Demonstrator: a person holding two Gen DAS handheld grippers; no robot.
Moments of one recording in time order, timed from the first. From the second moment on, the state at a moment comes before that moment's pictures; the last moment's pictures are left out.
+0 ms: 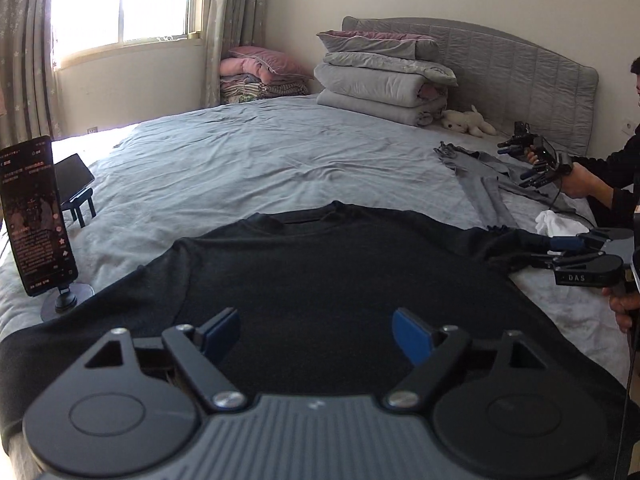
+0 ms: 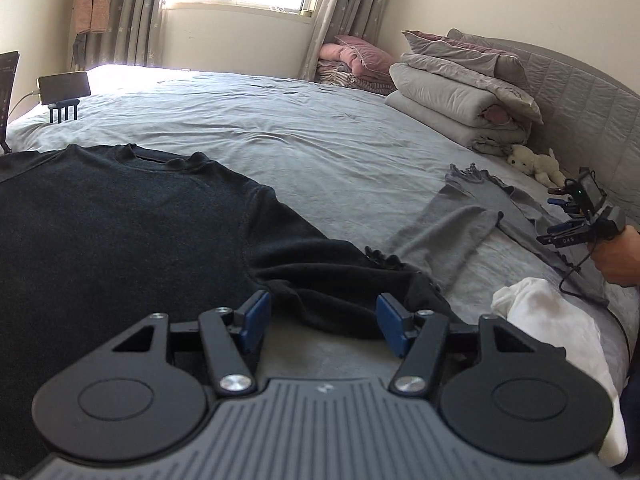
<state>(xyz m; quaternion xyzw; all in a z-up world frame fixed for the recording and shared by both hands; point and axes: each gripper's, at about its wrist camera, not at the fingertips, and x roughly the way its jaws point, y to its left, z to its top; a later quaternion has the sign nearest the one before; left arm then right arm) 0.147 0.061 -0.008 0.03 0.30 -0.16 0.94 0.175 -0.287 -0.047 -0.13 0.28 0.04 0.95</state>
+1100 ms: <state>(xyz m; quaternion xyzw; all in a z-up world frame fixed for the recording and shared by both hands) 0.144 -0.065 -0.091 0.04 0.36 -0.25 0.90 0.149 -0.422 -0.004 -0.02 0.18 0.00 0.98</state>
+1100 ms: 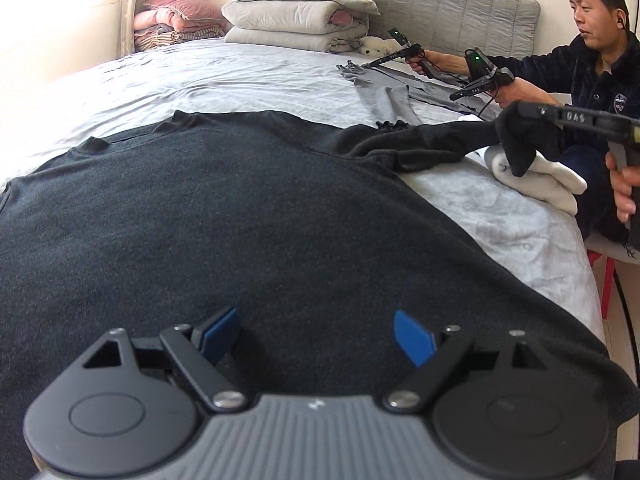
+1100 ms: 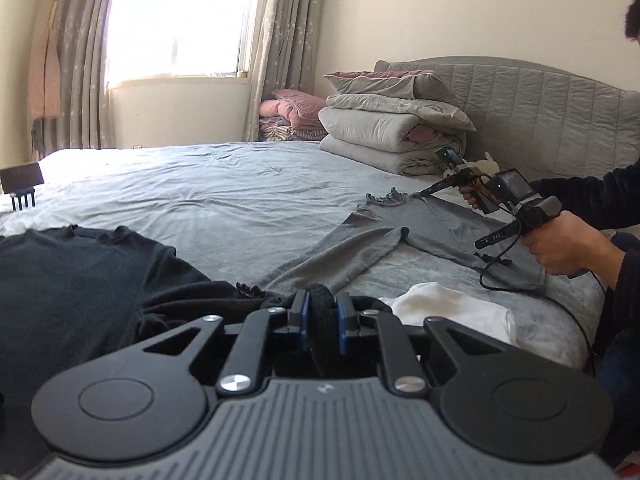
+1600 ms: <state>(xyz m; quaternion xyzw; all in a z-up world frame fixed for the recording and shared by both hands) 0.143 -0.059 -0.089 0.03 0.37 -0.25 0.90 0.162 -0.508 0.000 0.01 0.22 -0.16 0.96</state>
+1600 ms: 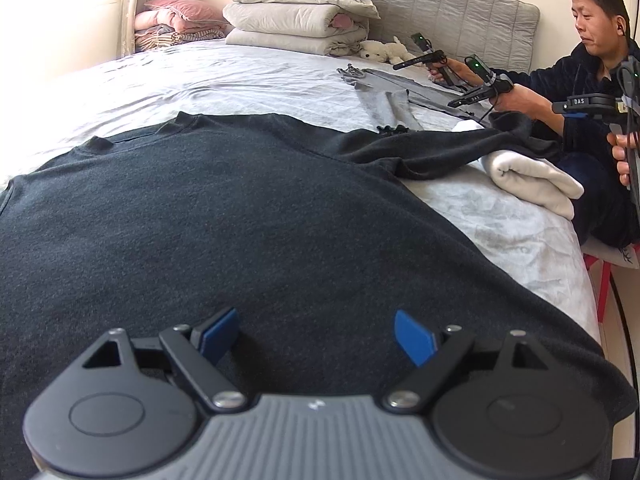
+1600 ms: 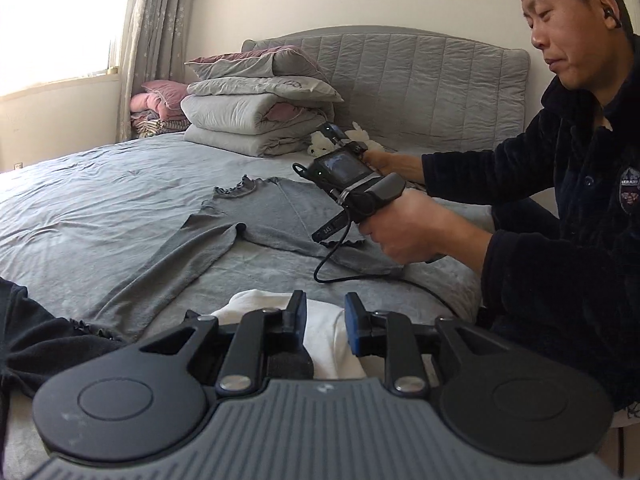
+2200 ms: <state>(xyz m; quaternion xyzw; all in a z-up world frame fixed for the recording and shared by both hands) 0.143 -0.062 -0.089 0.04 0.37 -0.24 0.90 0.202 -0.441 -0.048 -0.07 0.26 -0.07 0.96</state>
